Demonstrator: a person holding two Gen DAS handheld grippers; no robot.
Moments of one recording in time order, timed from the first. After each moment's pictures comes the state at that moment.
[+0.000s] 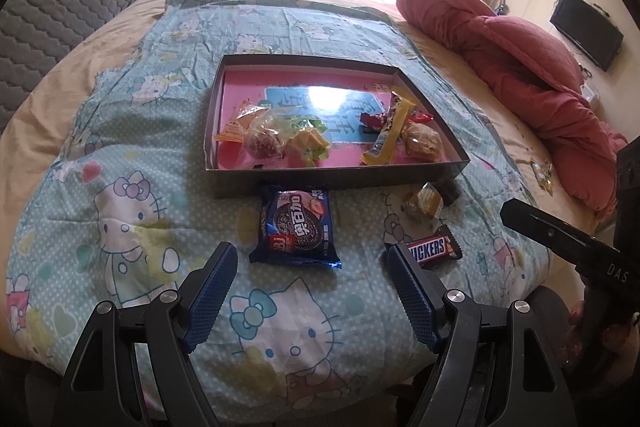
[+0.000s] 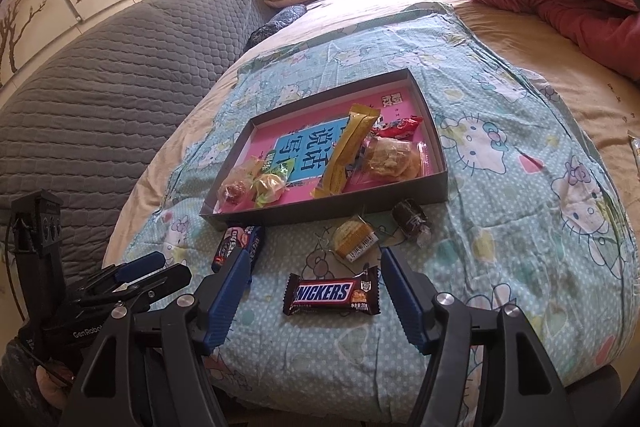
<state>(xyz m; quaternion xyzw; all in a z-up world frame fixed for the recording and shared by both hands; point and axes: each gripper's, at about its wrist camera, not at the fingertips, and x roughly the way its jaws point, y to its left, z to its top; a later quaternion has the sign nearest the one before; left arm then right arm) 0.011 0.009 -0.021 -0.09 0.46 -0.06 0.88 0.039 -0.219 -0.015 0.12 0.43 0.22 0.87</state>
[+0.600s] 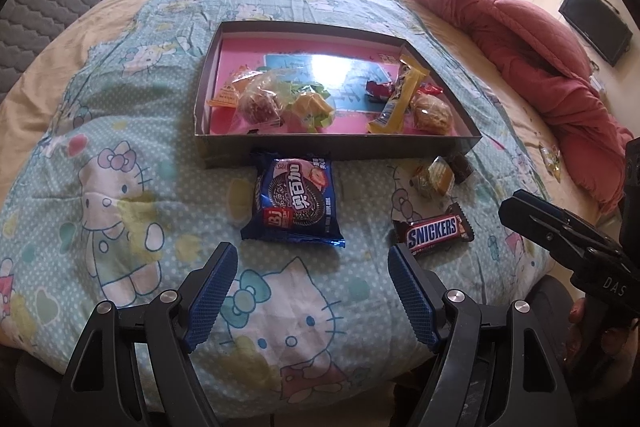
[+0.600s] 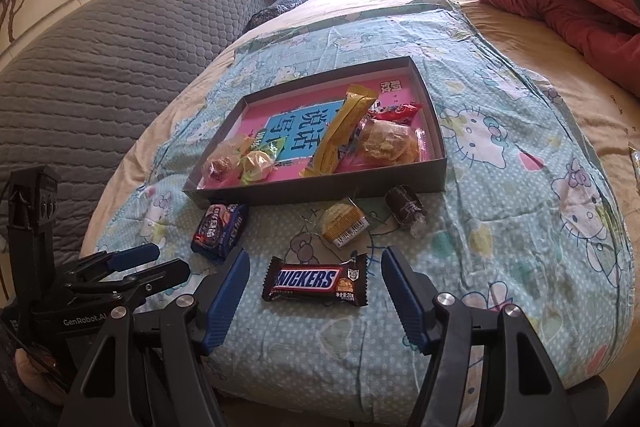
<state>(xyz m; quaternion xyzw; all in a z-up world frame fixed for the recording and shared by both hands) 0.016 0.003 -0.045 -0.10 0.50 -0.06 0.86 0.040 -0.211 -0.031 0.07 0.45 0.22 0.87</state>
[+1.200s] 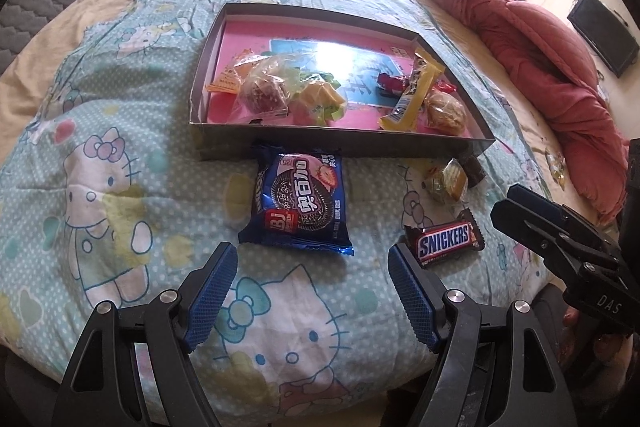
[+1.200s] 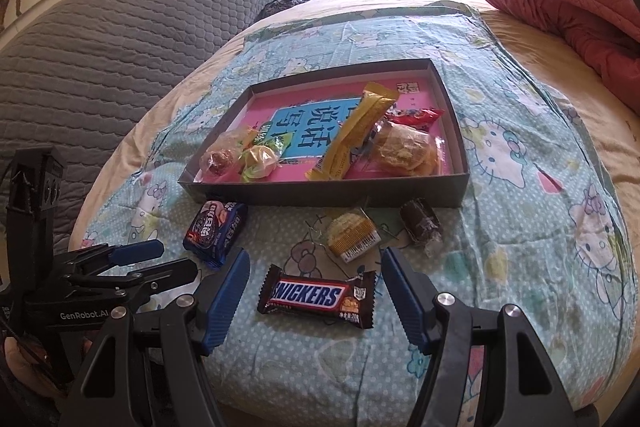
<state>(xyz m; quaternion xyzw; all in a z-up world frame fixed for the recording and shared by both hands) 0.032 0.008 -0.061 -0.12 0.51 -0.05 0.85 0.055 -0.192 -0.039 0.03 0.44 0.24 0.86</state>
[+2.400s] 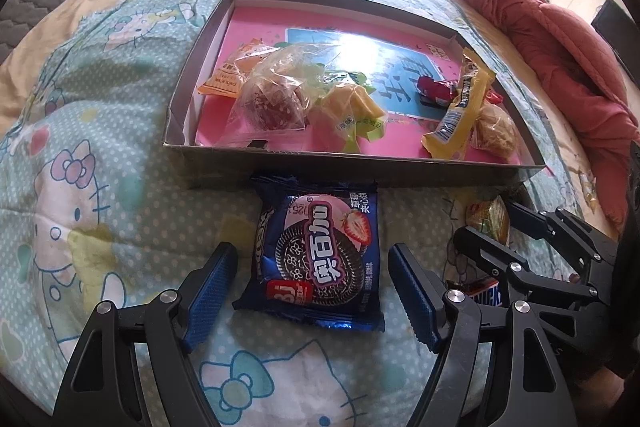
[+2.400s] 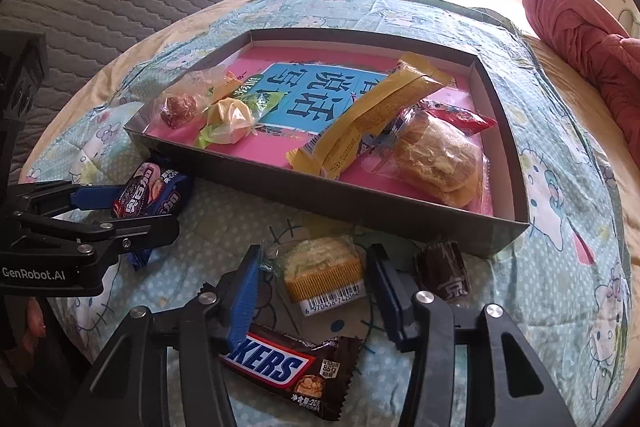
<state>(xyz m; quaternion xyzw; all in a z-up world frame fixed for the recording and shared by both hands) 0.081 0.006 -0.093 -0.12 0.52 -0.01 0.84 0.097 -0.155 -0.093 -0.10 0.46 0.25 0.85</state>
